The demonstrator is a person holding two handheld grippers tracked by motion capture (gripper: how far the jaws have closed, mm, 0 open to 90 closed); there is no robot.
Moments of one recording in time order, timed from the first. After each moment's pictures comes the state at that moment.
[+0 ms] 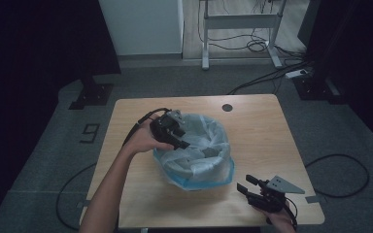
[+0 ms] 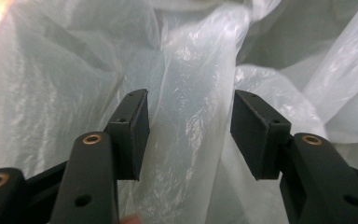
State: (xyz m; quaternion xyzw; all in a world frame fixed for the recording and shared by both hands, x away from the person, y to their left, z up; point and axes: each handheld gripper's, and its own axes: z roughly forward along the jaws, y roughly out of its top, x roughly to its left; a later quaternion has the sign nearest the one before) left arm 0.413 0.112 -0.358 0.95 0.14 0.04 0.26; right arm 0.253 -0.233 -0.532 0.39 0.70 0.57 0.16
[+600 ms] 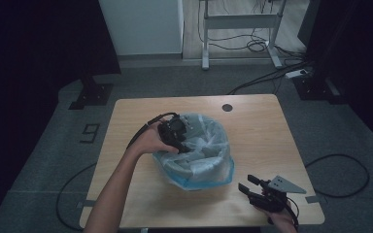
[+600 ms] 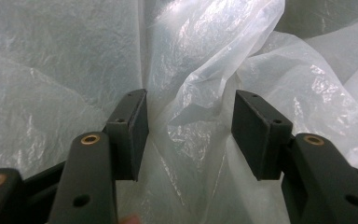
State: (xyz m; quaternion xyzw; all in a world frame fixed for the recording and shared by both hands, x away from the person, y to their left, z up) left arm 0.418 0.096 -0.373 0.97 0.15 0.04 0.20; right arm 0.254 -0.238 -0.533 0.40 0.70 0.57 0.17
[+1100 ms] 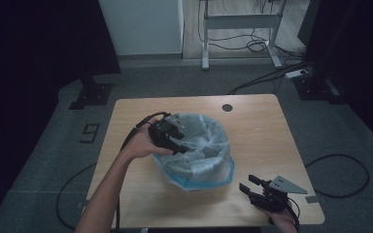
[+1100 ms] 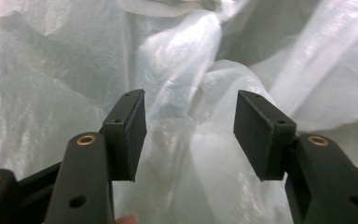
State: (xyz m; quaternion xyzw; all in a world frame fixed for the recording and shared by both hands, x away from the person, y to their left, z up) left arm 0.389 0.118 -0.350 0.95 0.13 0.05 0.28; right arm 0.253 -0.240 -0.533 0.40 0.70 0.57 0.17
